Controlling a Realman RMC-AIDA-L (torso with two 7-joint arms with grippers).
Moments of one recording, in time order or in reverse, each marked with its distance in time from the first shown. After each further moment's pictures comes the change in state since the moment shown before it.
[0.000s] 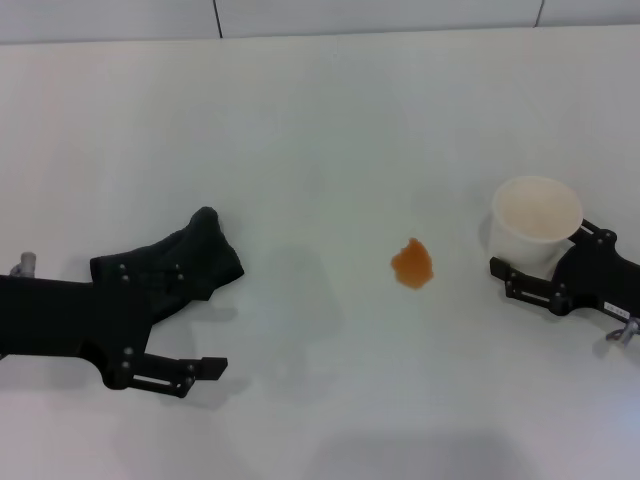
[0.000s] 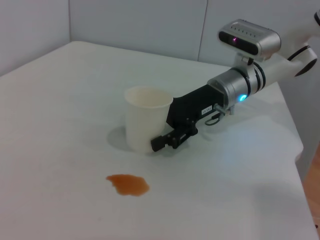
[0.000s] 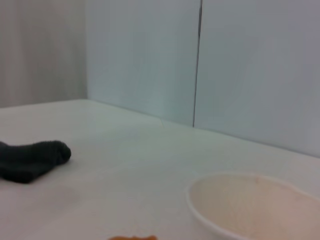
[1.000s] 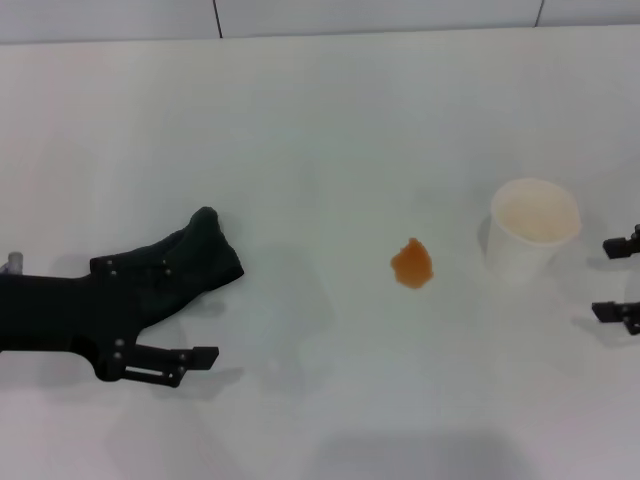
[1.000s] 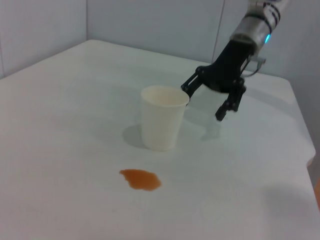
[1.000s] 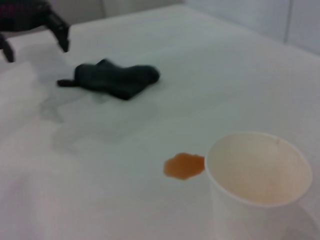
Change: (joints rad) left arm 0.007 0.004 -0.024 -0.001 0.002 -0.011 -0.033; right arm -0.067 -0.155 0.088 -0.747 -0.785 -0.309 0.849
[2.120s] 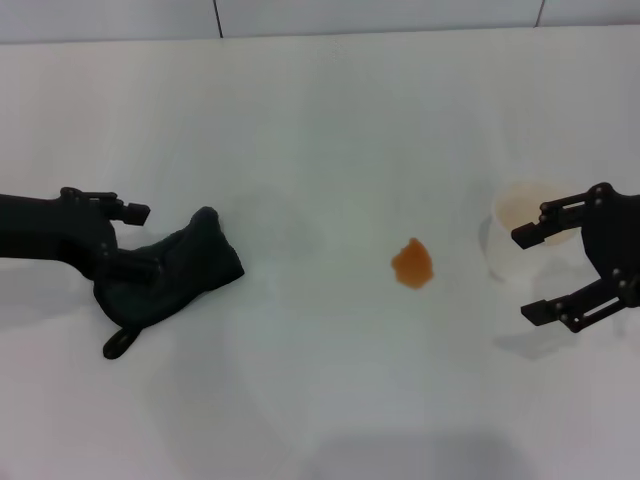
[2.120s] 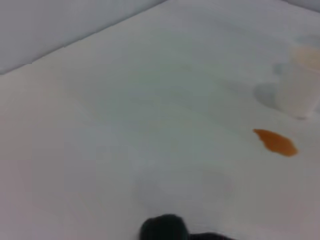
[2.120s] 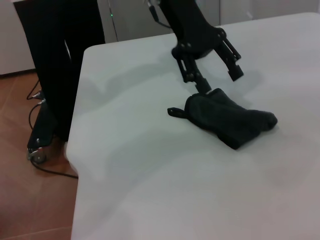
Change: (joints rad) left arm -0.120 0.035 0.005 0.009 0.158 -0.249 -0.298; right arm 0.194 0.146 0.088 -0.335 -0.225 -0.362 0.213
